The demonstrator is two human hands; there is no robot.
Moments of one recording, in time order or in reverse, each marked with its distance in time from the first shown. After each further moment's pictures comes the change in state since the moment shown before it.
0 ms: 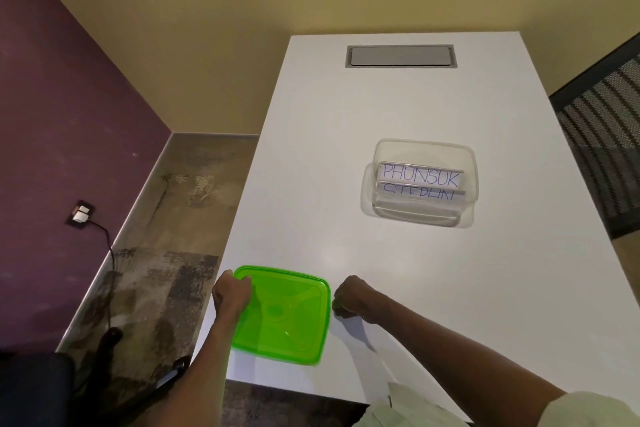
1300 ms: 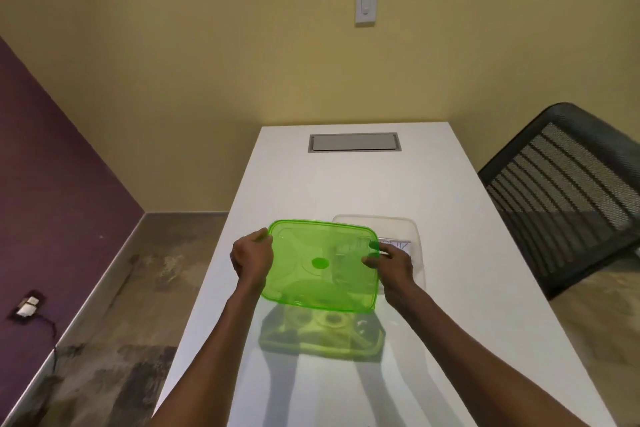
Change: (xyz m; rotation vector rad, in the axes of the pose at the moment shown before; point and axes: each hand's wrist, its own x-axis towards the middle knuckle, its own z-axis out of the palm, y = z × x) left_hand -0.069 0.252 -0.019 -0.554 0.119 0.331; right_hand -0.060 -0.058 -0.190 0.722 0.645 -0.391
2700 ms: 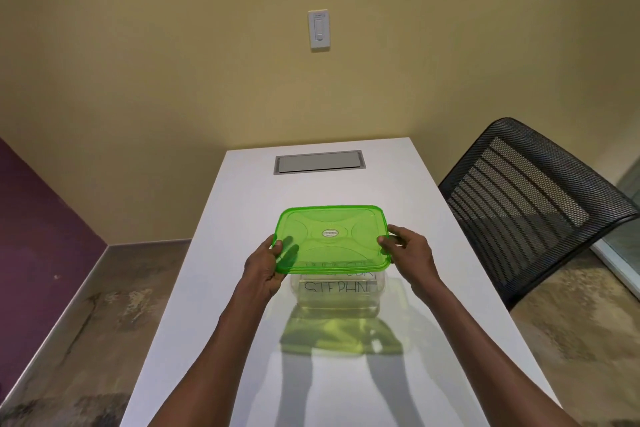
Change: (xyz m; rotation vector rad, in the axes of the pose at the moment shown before) left_hand -0.030 0.064 0.091 -0.788 -0.517 -0.470; right_hand 0.037 -0.071 -0.109 -0.234 0.041 -0.317
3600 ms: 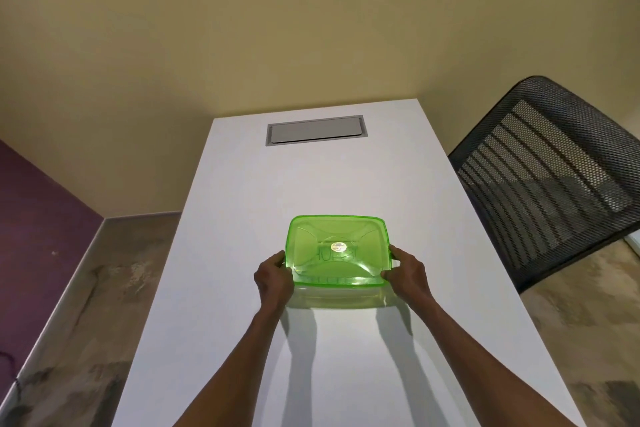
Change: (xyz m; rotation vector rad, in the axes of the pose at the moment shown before) left_hand 0.063 -0.079 -0.025 1.091 0.304 0.425; right_hand 0.037 0.105 0.023 -0.357 -0.075 0.123
